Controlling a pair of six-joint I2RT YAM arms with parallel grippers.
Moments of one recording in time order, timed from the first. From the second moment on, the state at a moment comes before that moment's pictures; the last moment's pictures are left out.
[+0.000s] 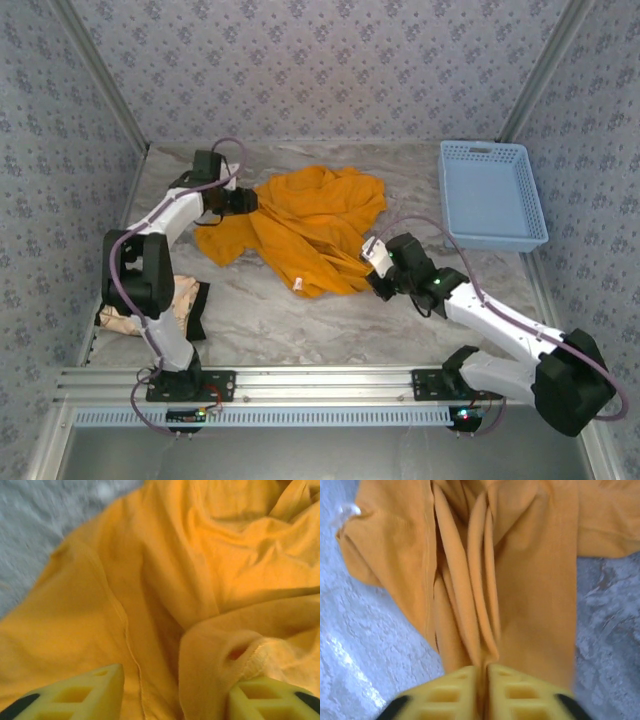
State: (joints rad) left arm -0.16 1.78 1.31 -0.52 0.31 -0.20; right arm 0.64 1.10 0.62 -0.36 -0.05 -0.20
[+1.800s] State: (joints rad) left arm -0.47 1.39 0.90 -0.43 0.30 -0.35; right arm 0.77 1.22 0.89 -0.72 -0.30 -0.51
